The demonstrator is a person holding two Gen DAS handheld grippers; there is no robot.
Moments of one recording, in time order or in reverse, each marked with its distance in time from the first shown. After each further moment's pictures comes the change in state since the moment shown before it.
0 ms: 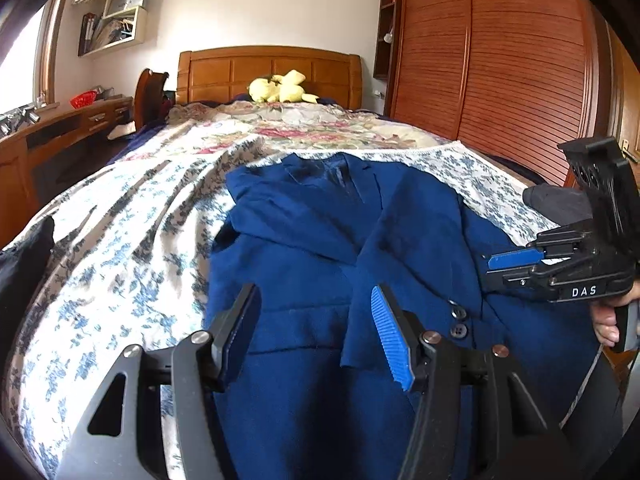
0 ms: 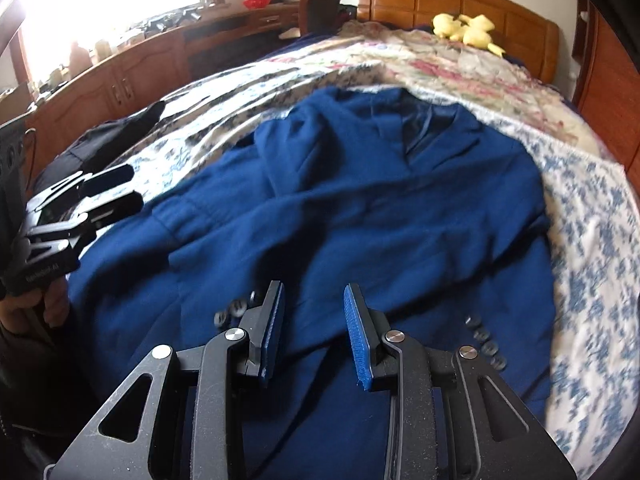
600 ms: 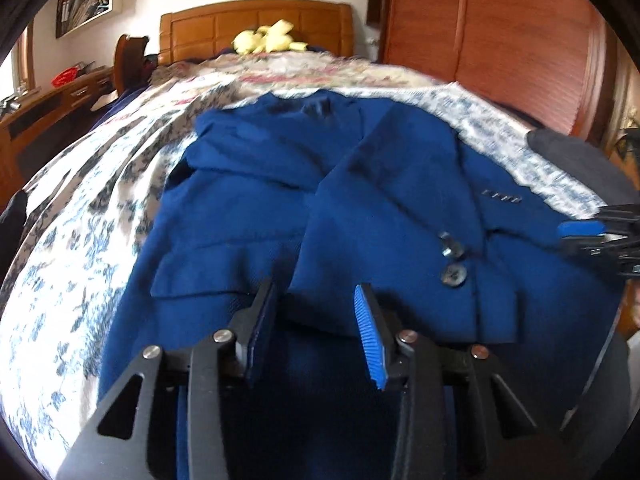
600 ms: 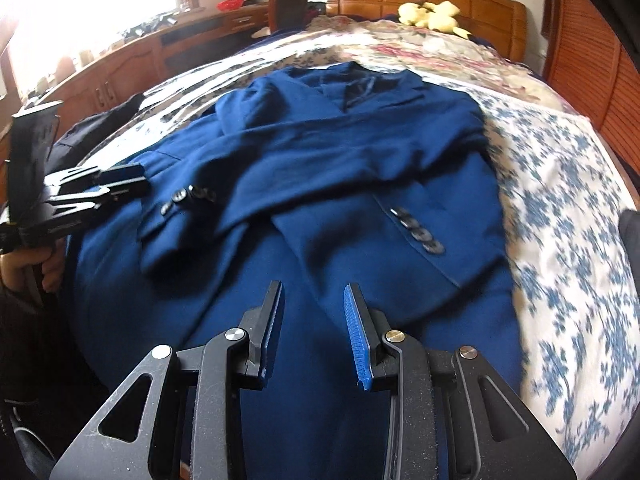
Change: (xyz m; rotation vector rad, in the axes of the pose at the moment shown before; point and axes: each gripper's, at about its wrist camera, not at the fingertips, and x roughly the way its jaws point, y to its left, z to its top) left arm 0.047 -0.039 -0.029 0.032 0.192 0.030; right arm -0.047 -0.053 -0.083 0.071 -0.017 -0.057
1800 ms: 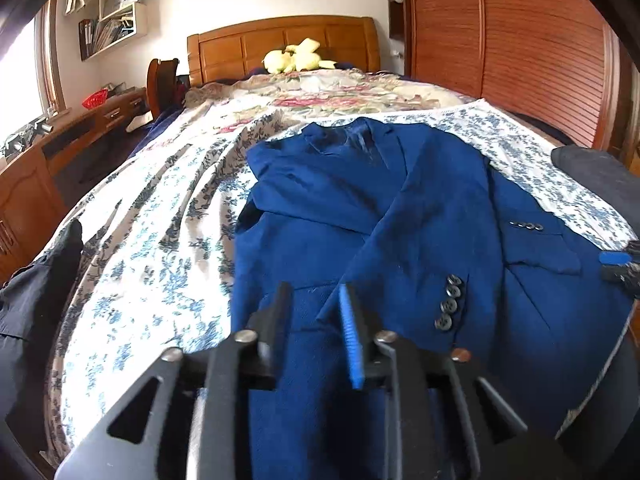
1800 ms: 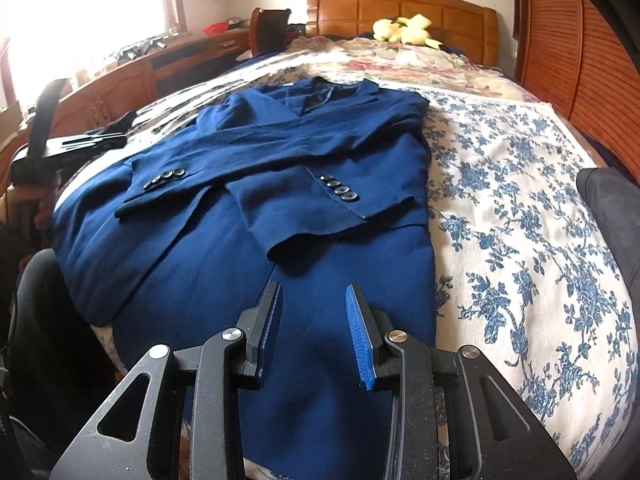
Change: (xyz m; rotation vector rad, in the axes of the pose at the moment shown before) left arm -0.056 0.033 0.027 0.032 -0.063 0.115; right arm -0.043 -0.040 -0.050 0.035 -0.085 -0.041
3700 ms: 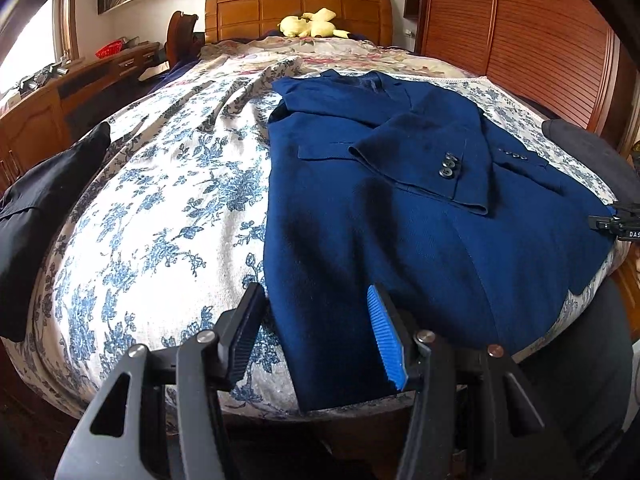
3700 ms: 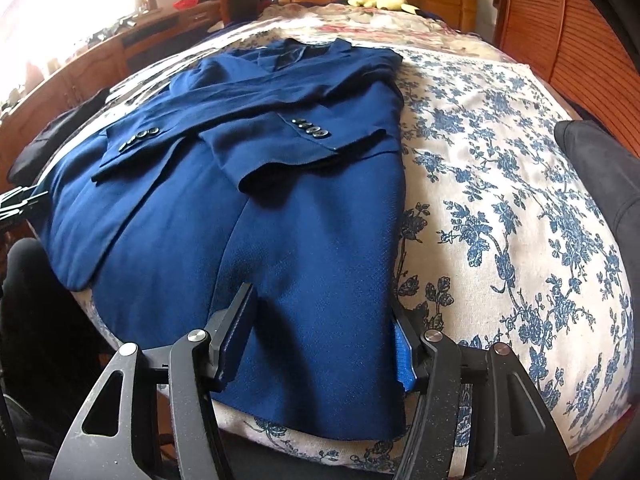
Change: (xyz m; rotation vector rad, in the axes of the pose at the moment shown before) left arm -0.046 0.024 -0.109 -0.092 0.110 -0.025; right arm -0.001 -0.001 -0.028 0.053 0.138 -0.066
